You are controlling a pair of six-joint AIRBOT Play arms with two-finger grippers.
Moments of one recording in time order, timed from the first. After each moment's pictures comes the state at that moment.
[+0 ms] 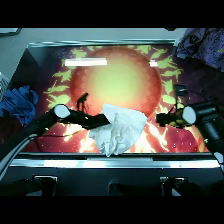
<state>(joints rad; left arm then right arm) -0.45 -1.36 0.98 0.78 -0.87 -1.62 0.18 -0.98 0.95 -1.65 1.25 1.89</state>
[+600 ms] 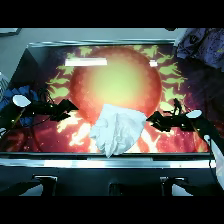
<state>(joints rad) -0.02 -1.27 0.98 0.86 -1.05 -1.64 -0.14 -1.33 0.74 -0.72 0.94 1.35</state>
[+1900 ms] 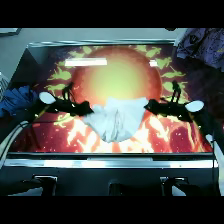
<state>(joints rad) -0.22 -1.41 1.15 0.78 -0.97 -1.50 -0.03 -1.18 0.92 -0.68 0.86 1.28</state>
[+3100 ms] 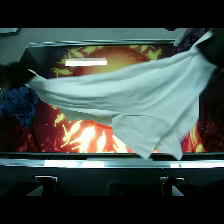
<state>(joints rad) -0.13 -1.08 1.52 1.37 -1.27 -1.78 -0.03 -1.08 1.75 -1.17 1.31 1.71</state>
